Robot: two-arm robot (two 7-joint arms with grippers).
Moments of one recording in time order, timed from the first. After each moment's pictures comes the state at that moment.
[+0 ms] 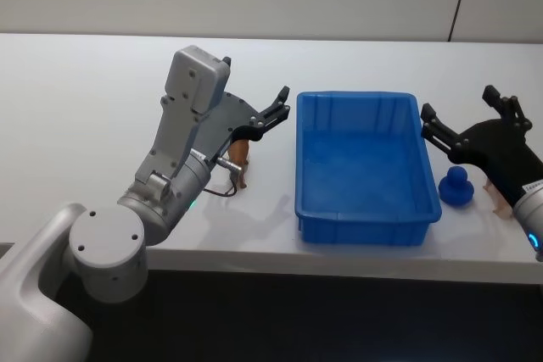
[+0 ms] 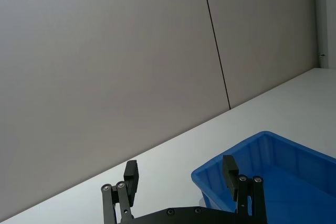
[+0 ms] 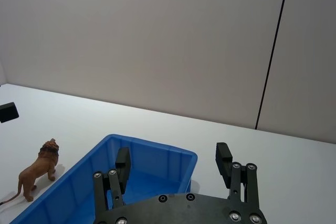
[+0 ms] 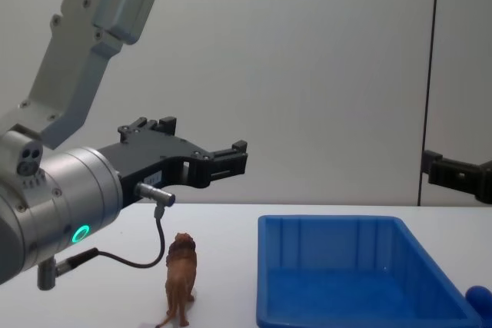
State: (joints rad) left arm -0.24 0.38 0.45 -1.63 -0.20 0.01 -0.01; right arm -0.01 0.34 -0.23 -1.77 0.29 0.03 0.07
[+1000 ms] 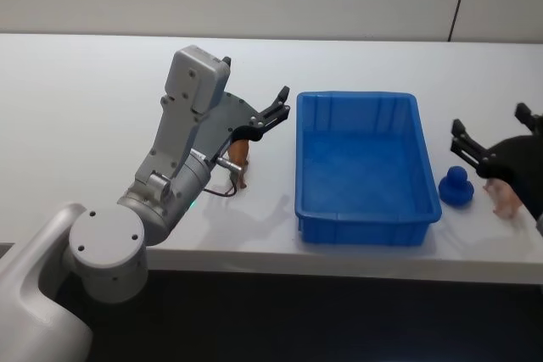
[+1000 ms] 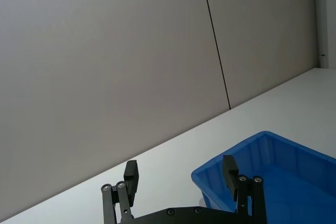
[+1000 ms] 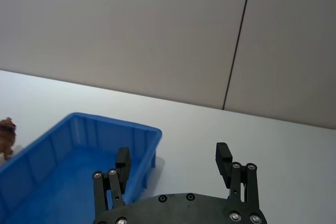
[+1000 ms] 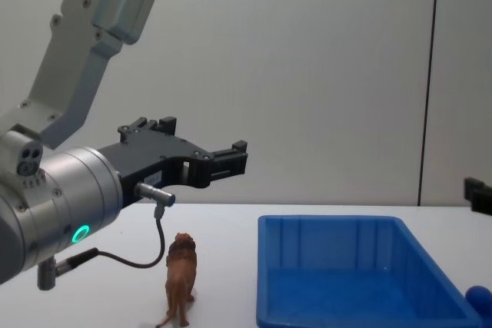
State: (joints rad) left arm -0.24 0.38 0.45 -1.63 -0.20 0.01 -0.01; right arm -0.06 0.37 -0.20 -1.77 0.26 0.06 -0.01
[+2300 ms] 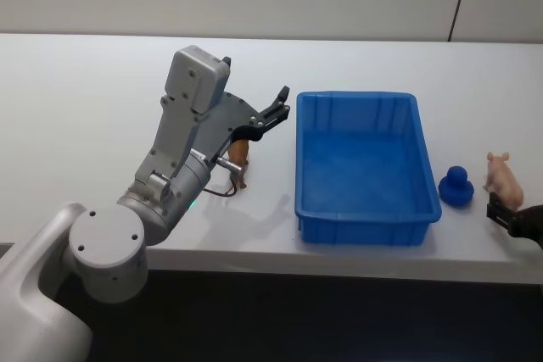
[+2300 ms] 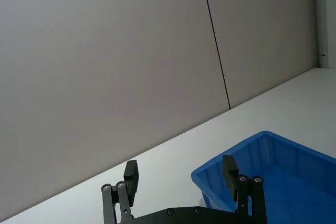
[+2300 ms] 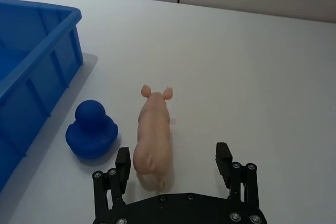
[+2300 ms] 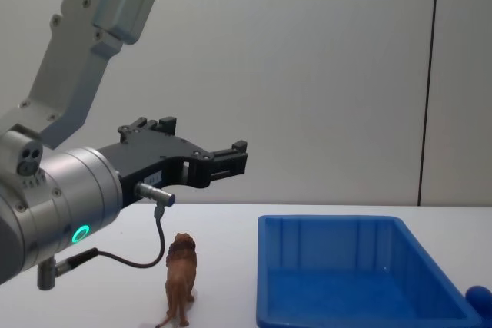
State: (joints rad) left arm -0.24 0.38 0.45 -1.63 -0.20 0.01 -0.01; right arm -0.05 0.37 -0.16 -1.59 0.29 0.25 -0.07
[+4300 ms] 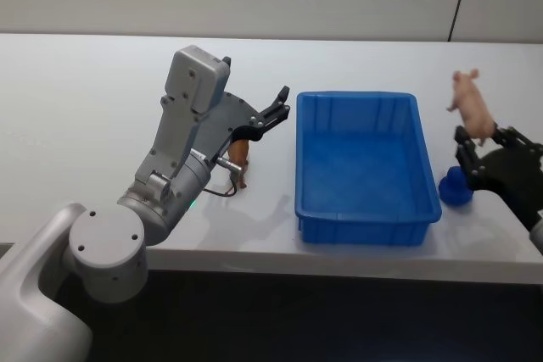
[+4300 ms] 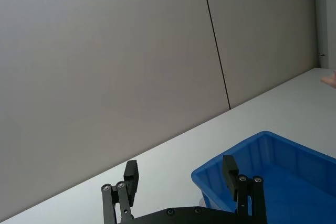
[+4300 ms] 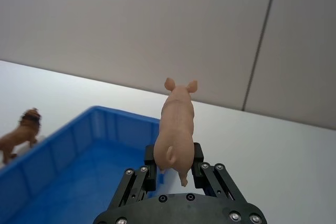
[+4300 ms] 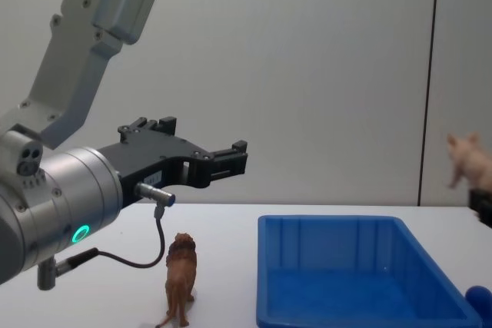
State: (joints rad) left arm -0.24 0.38 0.45 -1.63 -0.20 0.01 -0.01; right arm -0.07 0.34 -0.17 -1.72 0.24 0.00 0.11
